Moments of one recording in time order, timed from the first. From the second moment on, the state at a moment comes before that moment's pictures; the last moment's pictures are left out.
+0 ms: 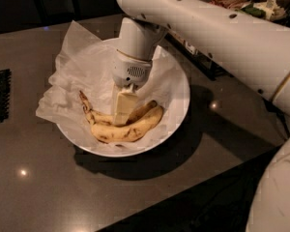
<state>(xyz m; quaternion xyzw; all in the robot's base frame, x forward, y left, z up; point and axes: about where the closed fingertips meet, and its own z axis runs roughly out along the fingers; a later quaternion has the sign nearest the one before) 0.483 0.066 0.841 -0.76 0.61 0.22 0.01</state>
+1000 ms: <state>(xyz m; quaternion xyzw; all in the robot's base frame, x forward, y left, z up) 0.485 0.062 0.839 -0.75 0.62 0.22 0.01</state>
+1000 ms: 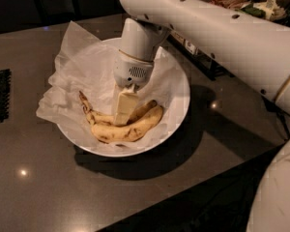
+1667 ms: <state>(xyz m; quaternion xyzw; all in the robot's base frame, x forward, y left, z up) 0.488 0.067 0.834 -0.75 0.62 0.23 0.02</state>
